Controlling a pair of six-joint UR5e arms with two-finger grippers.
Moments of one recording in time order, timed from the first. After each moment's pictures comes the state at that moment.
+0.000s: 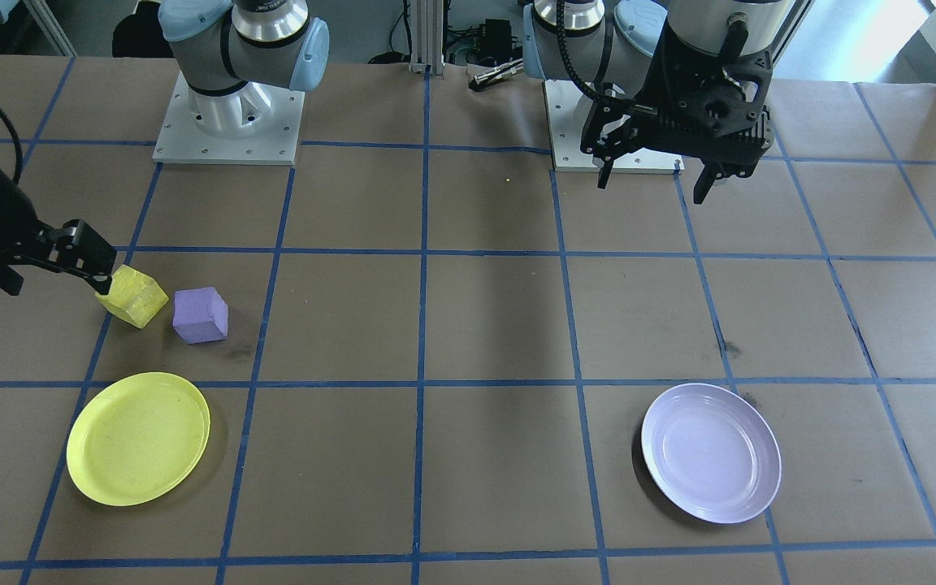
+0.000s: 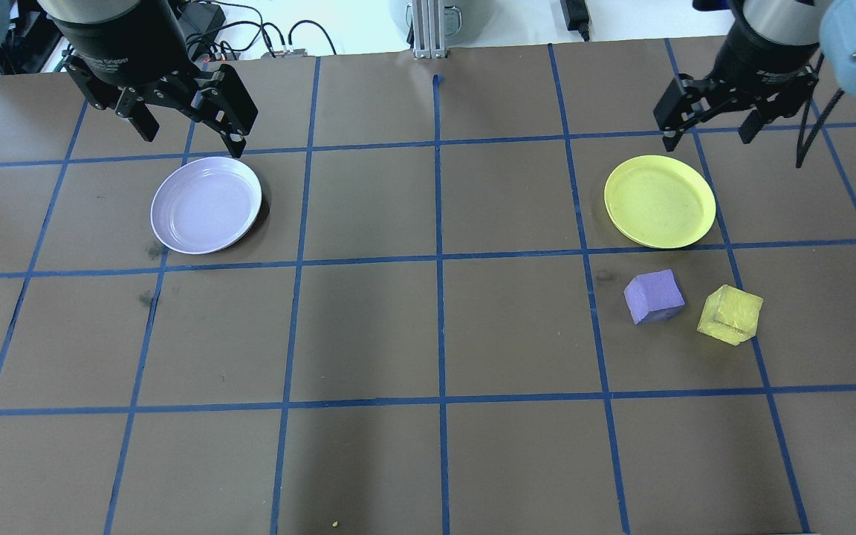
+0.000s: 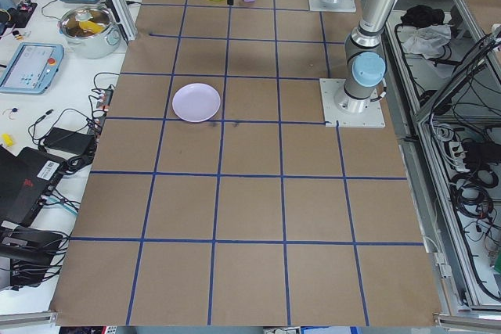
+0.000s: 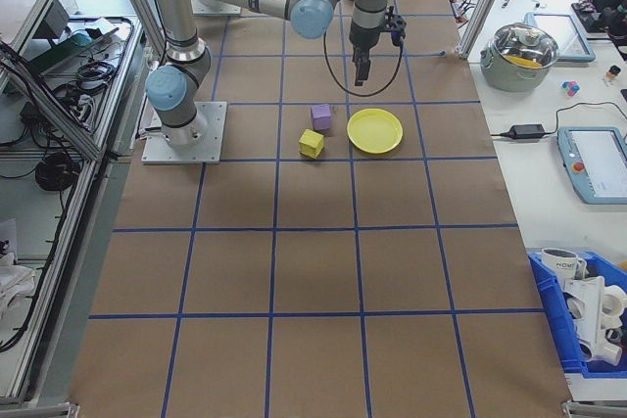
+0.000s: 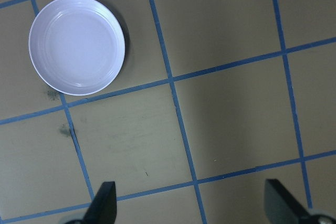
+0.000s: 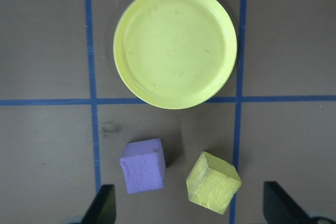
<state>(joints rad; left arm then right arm) -1.63 -1.61 -1.38 -1.70 1.62 0.16 1.32 -1.45 1.58 -1.67 -1.58 -0.25</state>
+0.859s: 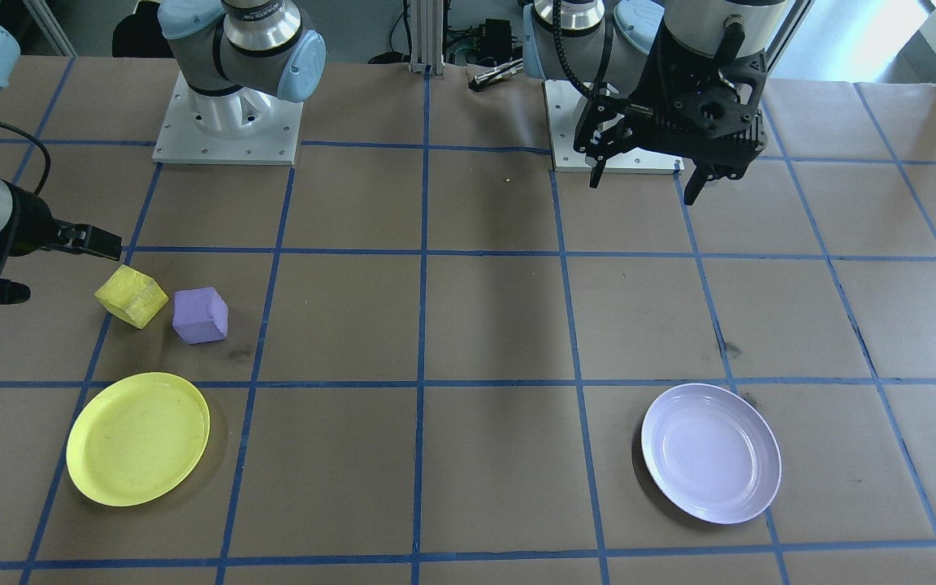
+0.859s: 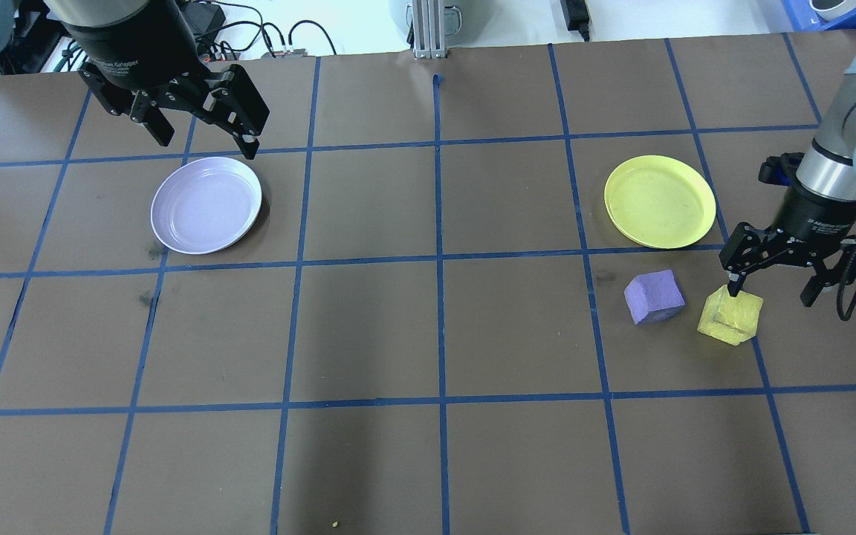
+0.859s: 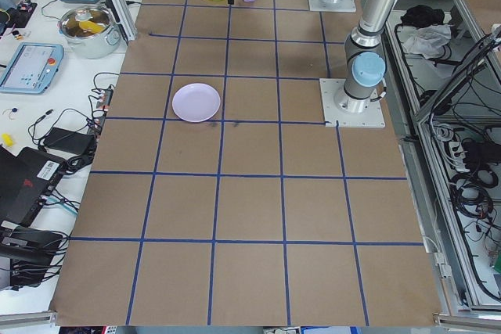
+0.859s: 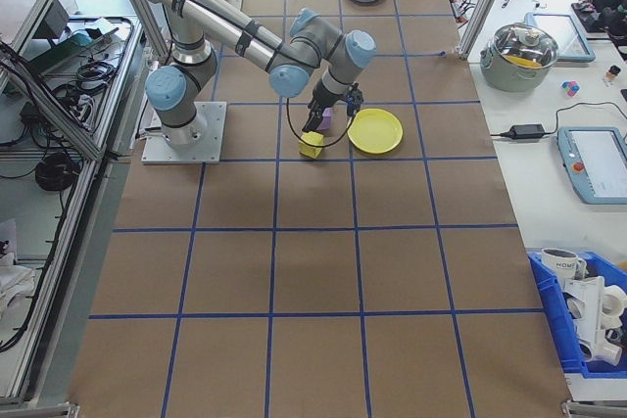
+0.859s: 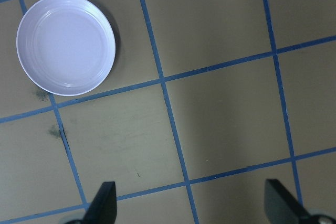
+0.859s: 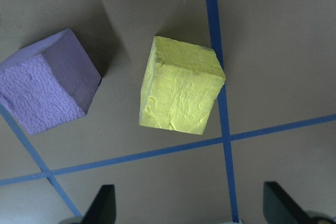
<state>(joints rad) -1.63 -1.61 -1.39 -1.70 1.59 0.16 1.16 -1.42 1.86 -1.60 -1.69 -0.16</state>
